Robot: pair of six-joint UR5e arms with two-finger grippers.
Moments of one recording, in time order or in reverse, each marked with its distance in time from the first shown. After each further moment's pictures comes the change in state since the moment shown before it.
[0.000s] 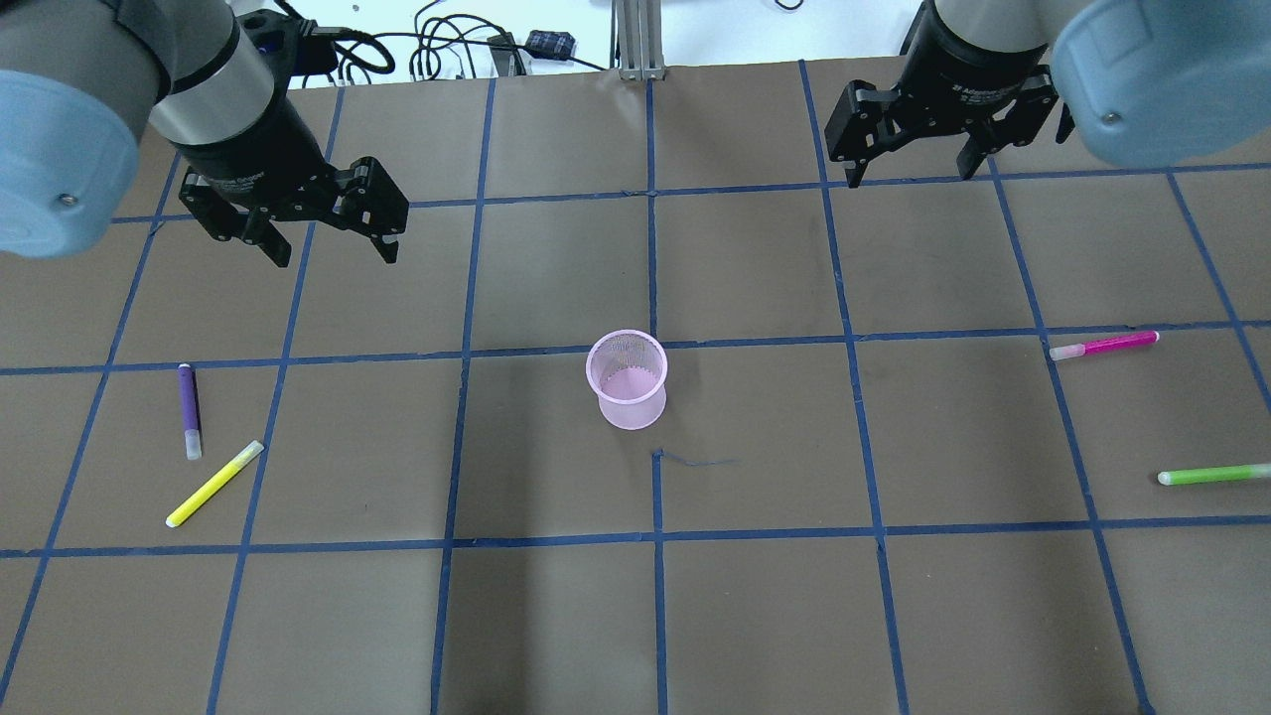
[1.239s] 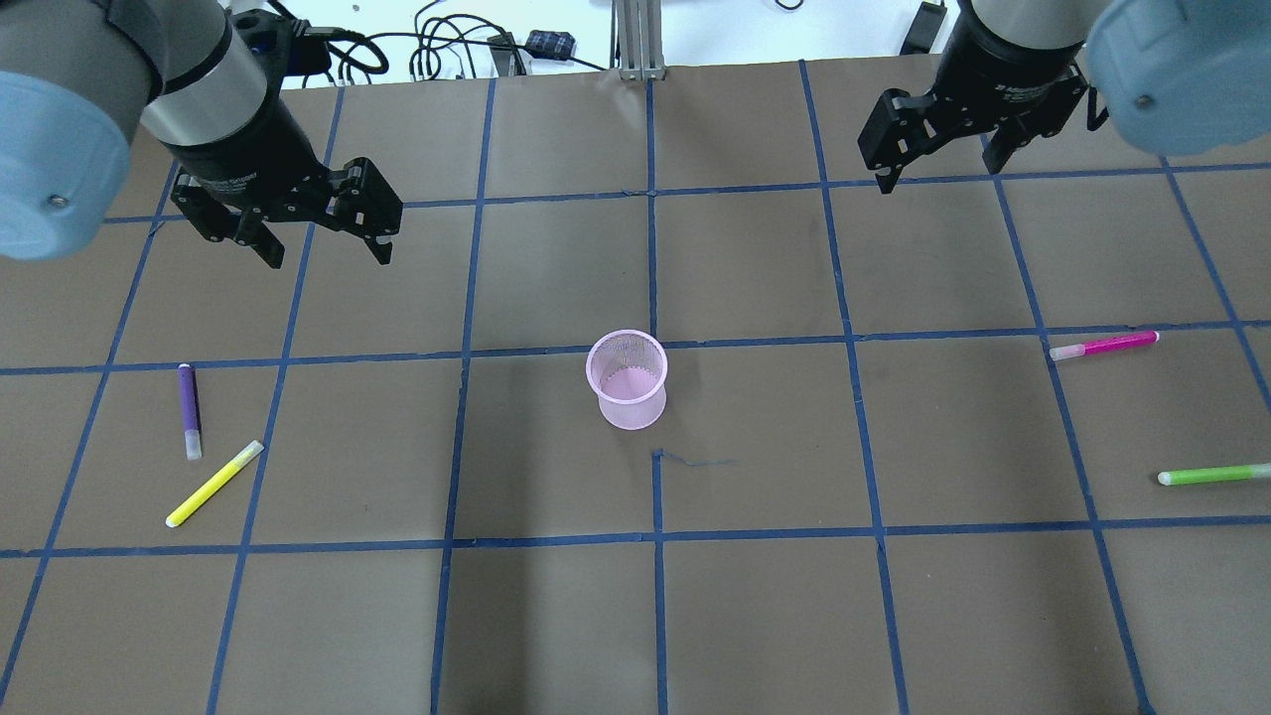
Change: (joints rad) left arm 0.006 0.005 -0.001 -0.003 0.005 0.001; right arm -0.077 0.007 0.006 0.011 0.002 -0.249
